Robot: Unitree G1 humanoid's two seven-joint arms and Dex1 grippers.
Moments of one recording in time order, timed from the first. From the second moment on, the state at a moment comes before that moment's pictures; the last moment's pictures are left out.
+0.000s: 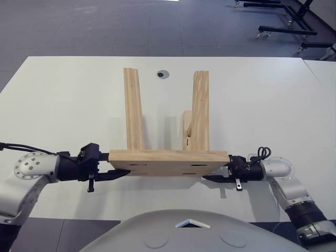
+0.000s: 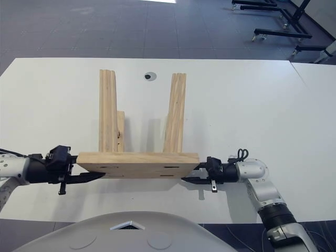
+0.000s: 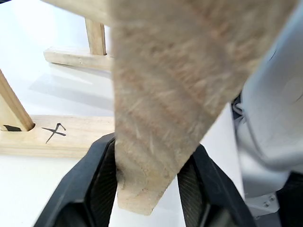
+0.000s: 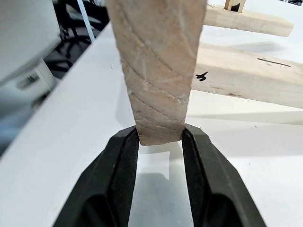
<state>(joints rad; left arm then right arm) 0.35 0.97 0.12 -0.47 -0.72 0.35 -1.19 0.11 -0.69 0.24 0.19 0.47 -0.24 1.46</state>
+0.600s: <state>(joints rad) 0.42 0.96 0.36 -0.54 -1.60 0.64 -0.88 -0.77 -1.20 0.34 0.09 1.27 1.42 1.51</state>
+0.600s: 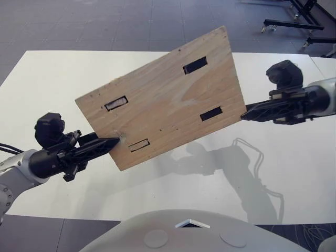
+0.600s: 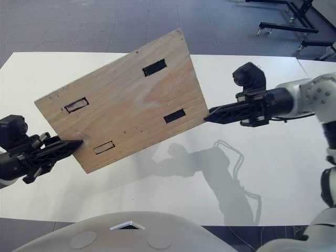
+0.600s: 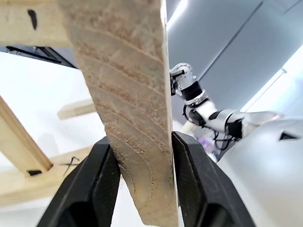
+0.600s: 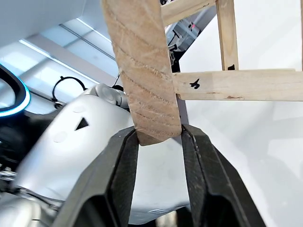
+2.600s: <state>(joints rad) 0.35 0.81 0.32 -0.53 -1.04 0.82 -1.09 -0.01 -0.66 0.16 -0.27 1.12 0.83 0.97</state>
